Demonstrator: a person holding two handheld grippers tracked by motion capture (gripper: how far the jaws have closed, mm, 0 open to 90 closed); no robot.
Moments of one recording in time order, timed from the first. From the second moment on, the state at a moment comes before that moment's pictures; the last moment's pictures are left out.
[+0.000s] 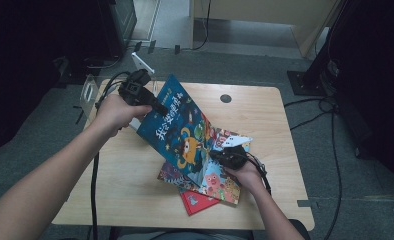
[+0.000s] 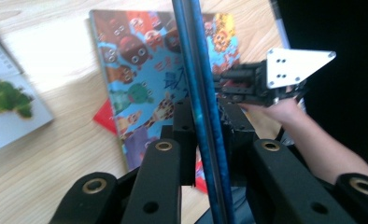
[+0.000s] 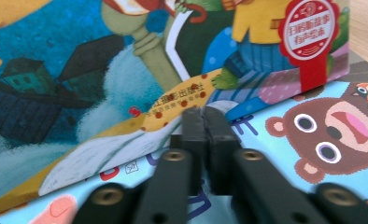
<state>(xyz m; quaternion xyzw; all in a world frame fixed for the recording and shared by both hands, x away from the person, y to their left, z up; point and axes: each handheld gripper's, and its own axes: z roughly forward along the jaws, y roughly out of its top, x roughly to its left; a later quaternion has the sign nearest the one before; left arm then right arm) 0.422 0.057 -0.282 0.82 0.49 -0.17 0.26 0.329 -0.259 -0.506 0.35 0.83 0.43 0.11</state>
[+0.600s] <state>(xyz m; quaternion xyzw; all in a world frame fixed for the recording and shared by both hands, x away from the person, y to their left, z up) 0.398 0.108 -0.250 0.83 0.48 -0.15 0.25 0.333 -0.272 -0.503 0.36 0.83 0.42 0.11</state>
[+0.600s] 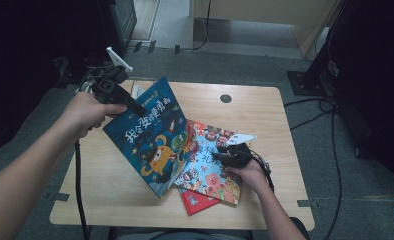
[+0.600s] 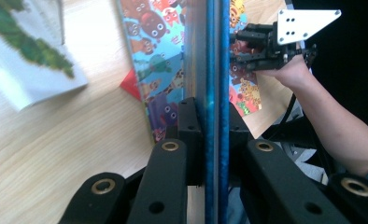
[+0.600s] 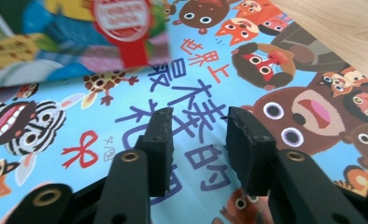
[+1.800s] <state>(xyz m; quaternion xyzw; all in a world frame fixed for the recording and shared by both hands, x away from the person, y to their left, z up) 0.307 0.278 -0.239 0.74 0.59 -0.11 0.31 0.352 -0.266 -0.505 0.36 0.83 0.41 0.13</state>
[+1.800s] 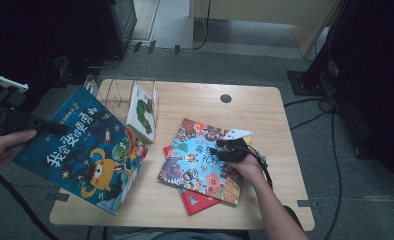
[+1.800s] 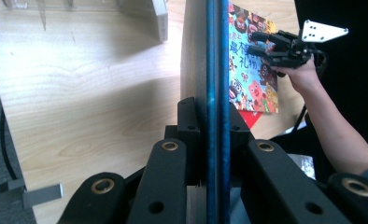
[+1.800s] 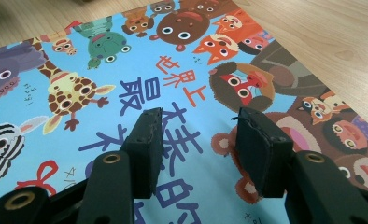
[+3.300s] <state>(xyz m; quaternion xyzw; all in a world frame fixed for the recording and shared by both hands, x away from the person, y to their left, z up) 0.403 0.344 -0.222 0.65 0.70 -0.01 0.29 0.344 -0.267 -0.507 0.35 0.82 0.42 0.14</state>
